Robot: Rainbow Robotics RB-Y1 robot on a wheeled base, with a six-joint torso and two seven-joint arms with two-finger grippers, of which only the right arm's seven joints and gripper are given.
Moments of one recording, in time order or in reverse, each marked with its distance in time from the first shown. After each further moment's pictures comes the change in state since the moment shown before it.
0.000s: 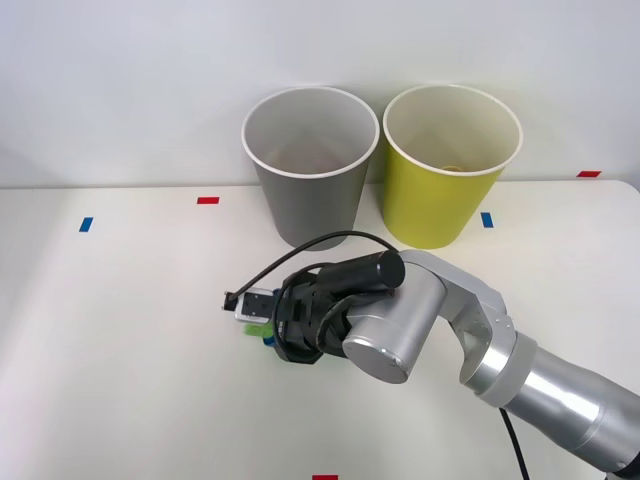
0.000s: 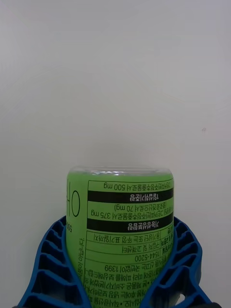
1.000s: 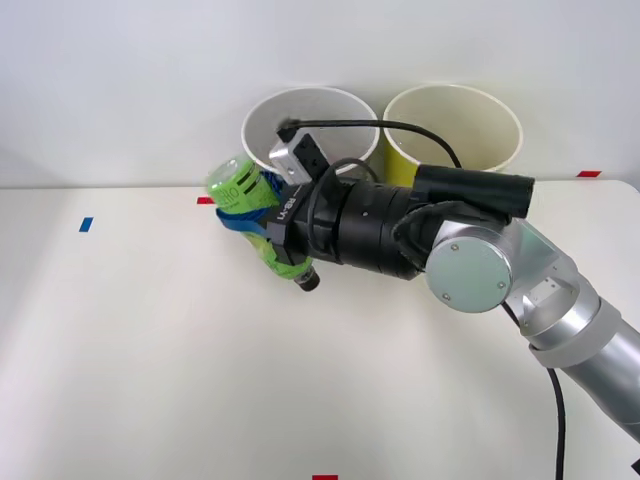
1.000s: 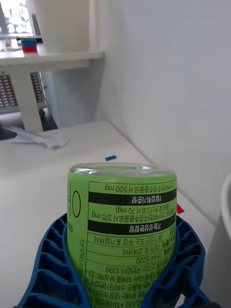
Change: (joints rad) arm 0.036 -0.092 -0.265 -0.151 -0.540 -0.400 -0.019
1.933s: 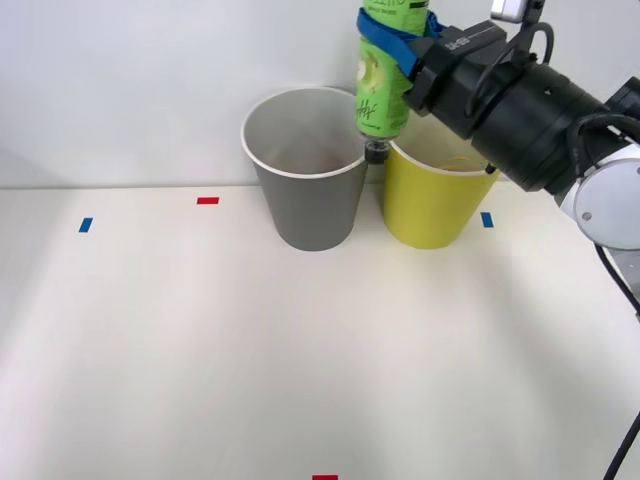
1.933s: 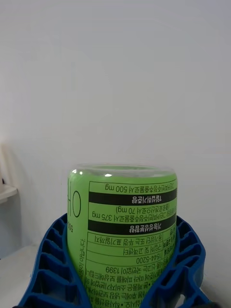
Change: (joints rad) arm 0.080 -0.125 -0.363 -0.073 -0.208 -0.265 -0.069
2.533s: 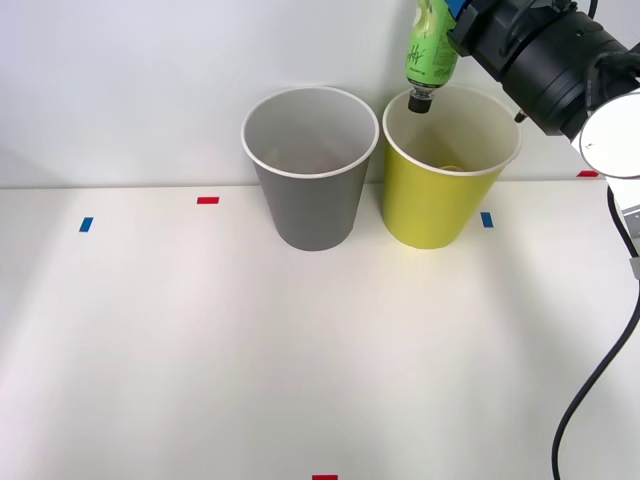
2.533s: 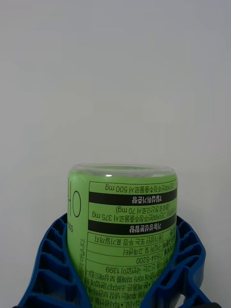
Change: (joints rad) arm -0.147 0.063 -0.119 0.270 0.096 0.000 -0.012
